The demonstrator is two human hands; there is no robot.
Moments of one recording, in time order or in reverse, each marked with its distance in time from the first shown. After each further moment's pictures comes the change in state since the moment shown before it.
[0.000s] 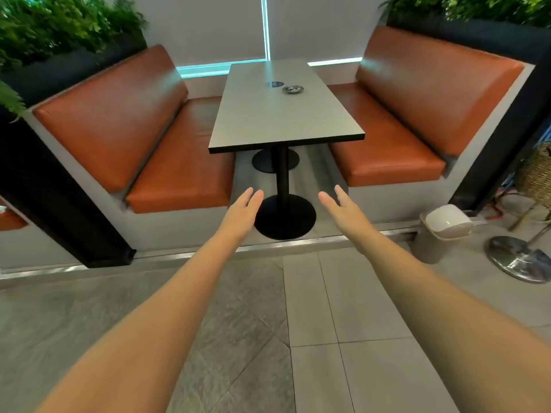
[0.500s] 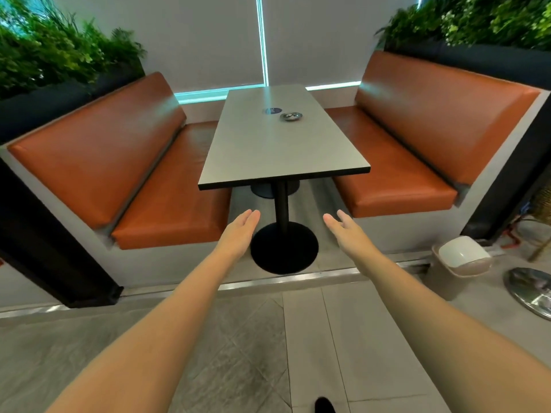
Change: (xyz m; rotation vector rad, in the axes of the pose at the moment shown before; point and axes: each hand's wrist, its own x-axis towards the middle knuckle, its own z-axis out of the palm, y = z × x) left_hand 0.131 0.009 0.007 0.027 -0.009 -0.013; right_hand 0.127 0.001 -0.020 0.094 0.005 0.053
